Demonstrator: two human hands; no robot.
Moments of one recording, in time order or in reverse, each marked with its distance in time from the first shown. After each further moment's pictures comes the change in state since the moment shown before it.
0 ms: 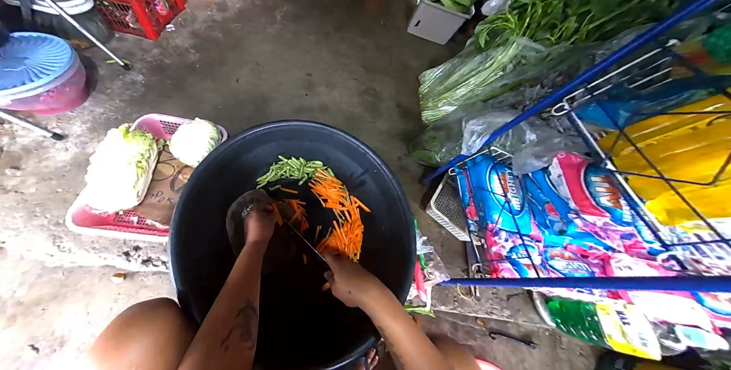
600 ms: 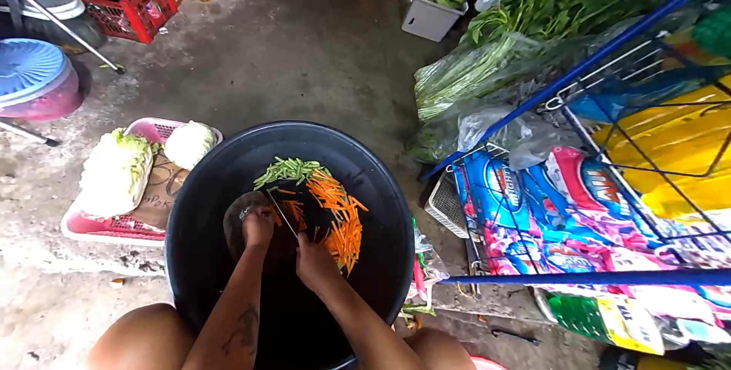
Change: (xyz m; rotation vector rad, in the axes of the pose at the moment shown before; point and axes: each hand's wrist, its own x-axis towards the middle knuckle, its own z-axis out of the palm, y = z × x) left_hand -0.004 0.003 0.004 0.011 0.061 0.010; right_hand 0.050 -0.051 0.015 0.033 0.259 0.015
